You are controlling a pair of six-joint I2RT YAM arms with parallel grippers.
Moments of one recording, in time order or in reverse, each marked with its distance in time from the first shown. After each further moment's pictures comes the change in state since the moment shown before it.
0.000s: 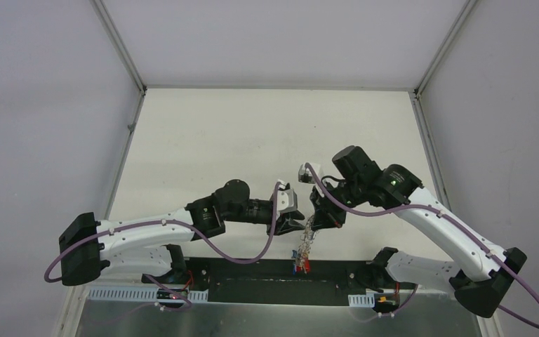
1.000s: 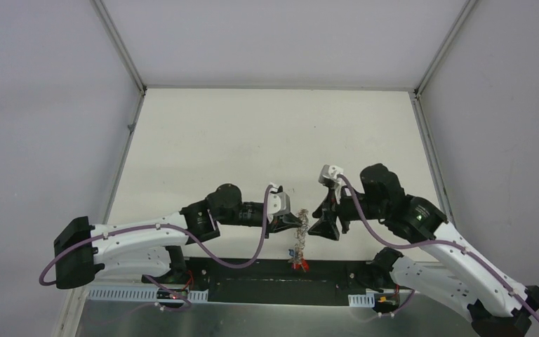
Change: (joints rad) left arm -0.007 -0.026 -0.050 0.080 0.022 -0.011; right arm 0.000 -0.277 -0.235 0.321 0.017 0.153
